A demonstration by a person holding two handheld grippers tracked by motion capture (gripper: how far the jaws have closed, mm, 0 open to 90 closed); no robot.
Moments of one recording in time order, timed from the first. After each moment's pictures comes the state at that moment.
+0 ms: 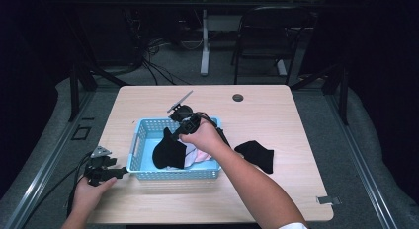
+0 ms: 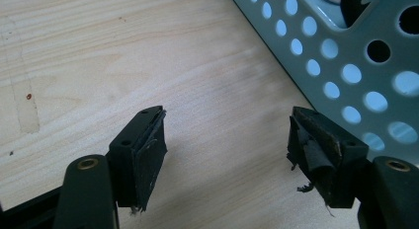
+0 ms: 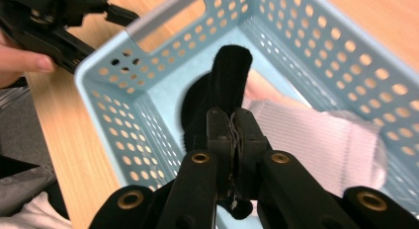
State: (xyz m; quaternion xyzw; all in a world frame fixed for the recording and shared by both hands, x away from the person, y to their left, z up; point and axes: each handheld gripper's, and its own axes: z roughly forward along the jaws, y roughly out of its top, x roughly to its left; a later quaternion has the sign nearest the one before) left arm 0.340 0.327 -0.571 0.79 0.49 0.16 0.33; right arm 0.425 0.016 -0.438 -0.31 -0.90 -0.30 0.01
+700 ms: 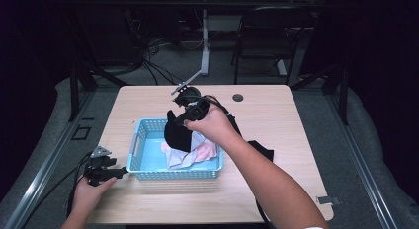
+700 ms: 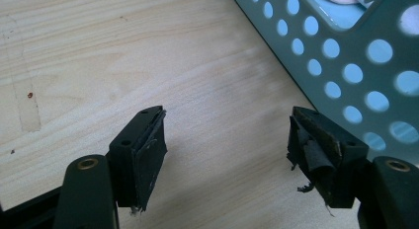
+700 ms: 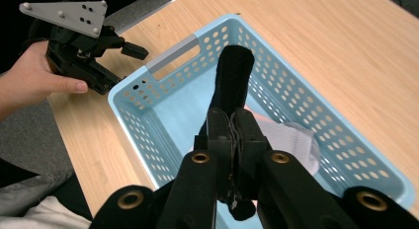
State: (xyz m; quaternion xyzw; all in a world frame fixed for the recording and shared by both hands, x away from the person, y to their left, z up) left arm 0.340 0.328 -0.571 0.79 0.49 0.16 0.33; right arm 0.405 -0.010 -0.359 -0.31 -0.89 -0.32 -0.05
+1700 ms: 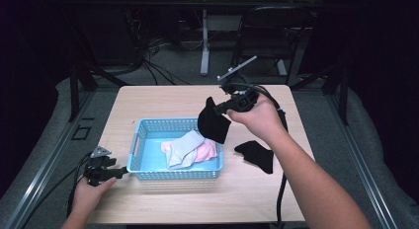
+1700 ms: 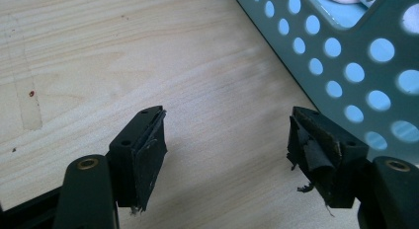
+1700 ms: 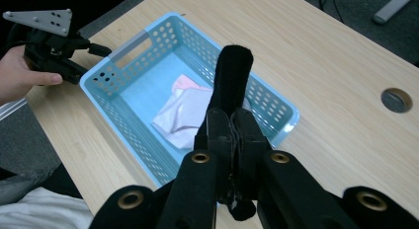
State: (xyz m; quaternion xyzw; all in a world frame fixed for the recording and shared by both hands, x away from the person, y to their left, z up) left arm 0.339 0.328 -0.571 0.79 0.50 0.16 0.33; right arm 0.385 -0.115 -0.312 -0.37 -0.86 -0.33 -0.09
